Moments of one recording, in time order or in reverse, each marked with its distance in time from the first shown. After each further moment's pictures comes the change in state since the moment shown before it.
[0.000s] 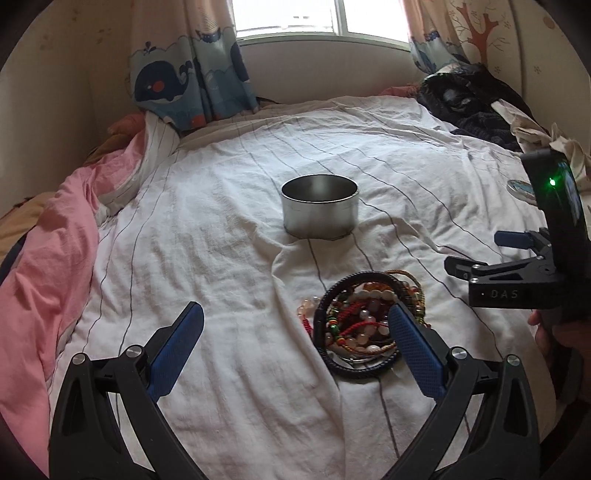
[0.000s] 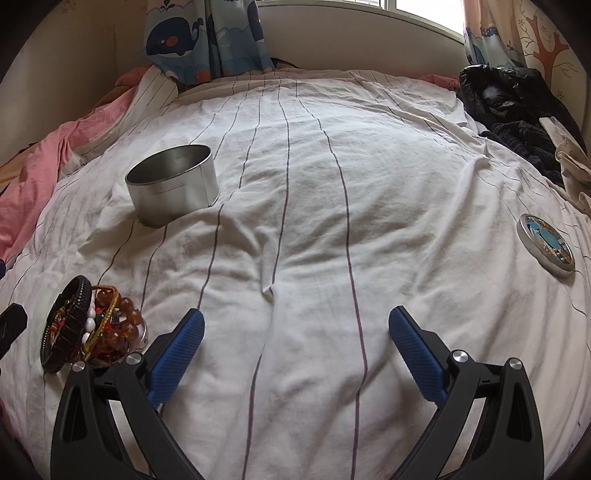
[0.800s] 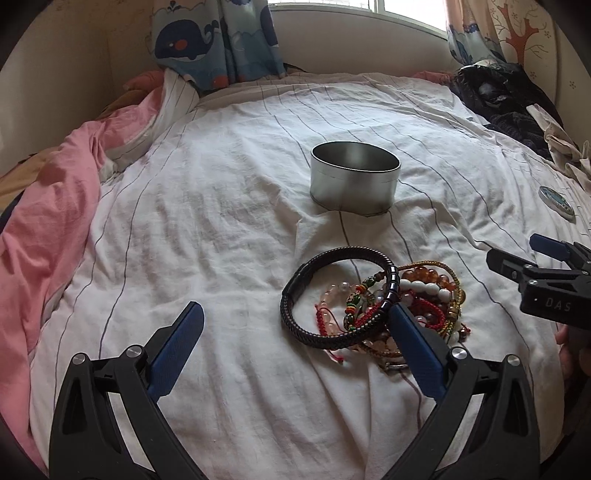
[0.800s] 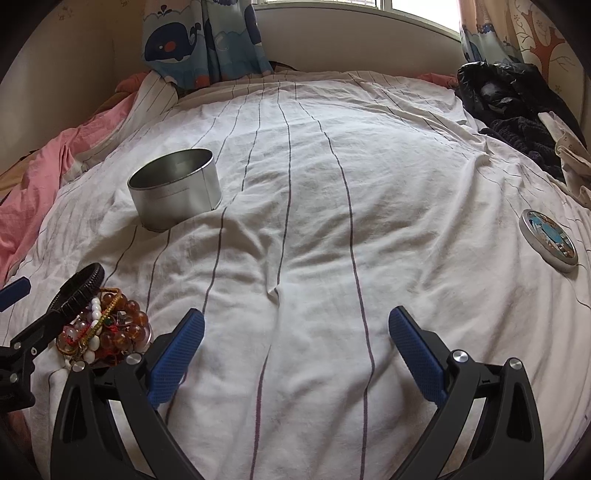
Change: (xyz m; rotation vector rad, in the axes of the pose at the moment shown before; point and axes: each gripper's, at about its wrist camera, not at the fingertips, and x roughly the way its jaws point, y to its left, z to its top) left arm 0.039 0.025 -0.004 -0.145 0.128 0.059; right arm -0.007 -0.001 0.001 0.029 -0.040 0.048
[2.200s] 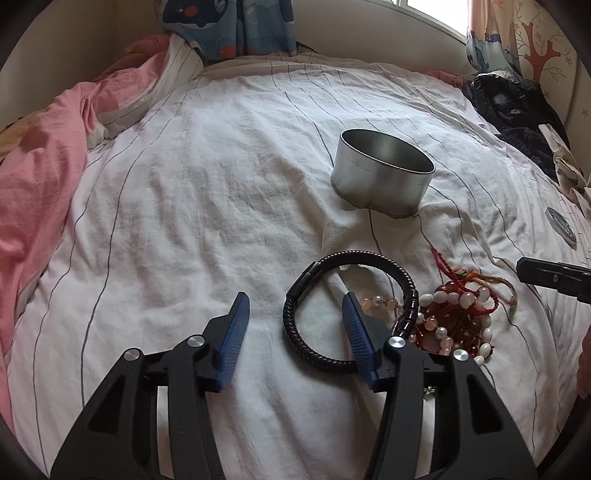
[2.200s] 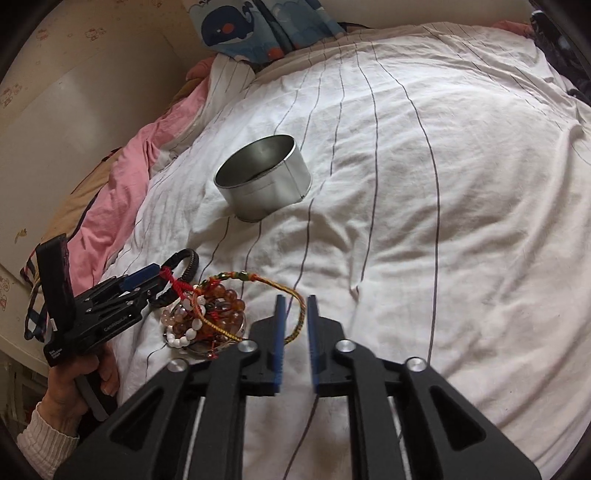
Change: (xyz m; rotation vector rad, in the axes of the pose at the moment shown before) left arm 0.034 0.024 0.012 -0.085 0.087 -0.075; right arm 0.014 -0.027 0.029 0.043 0.225 0.425
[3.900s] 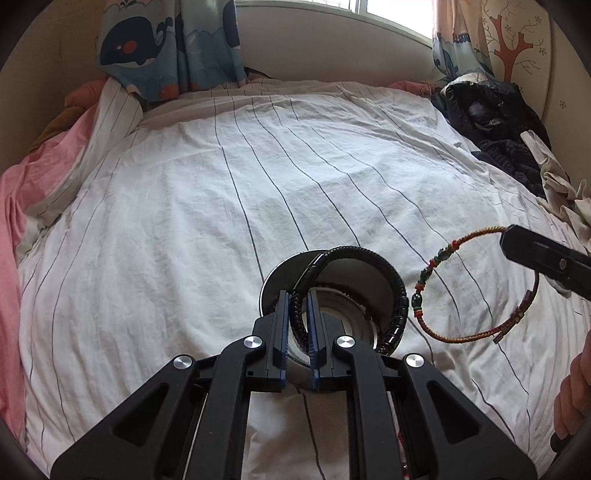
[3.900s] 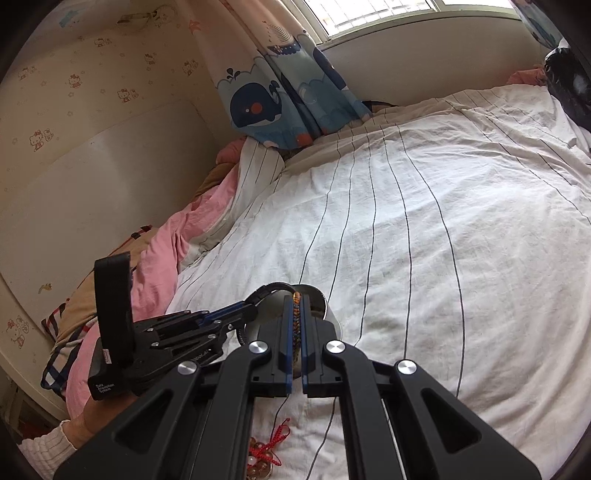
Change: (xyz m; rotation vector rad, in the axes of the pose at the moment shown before) left arm 0.057 -0.056 0.128 0.114 -0.053 -0.100; right arm -0.008 0.007 0.101 -0.051 -0.304 0.137
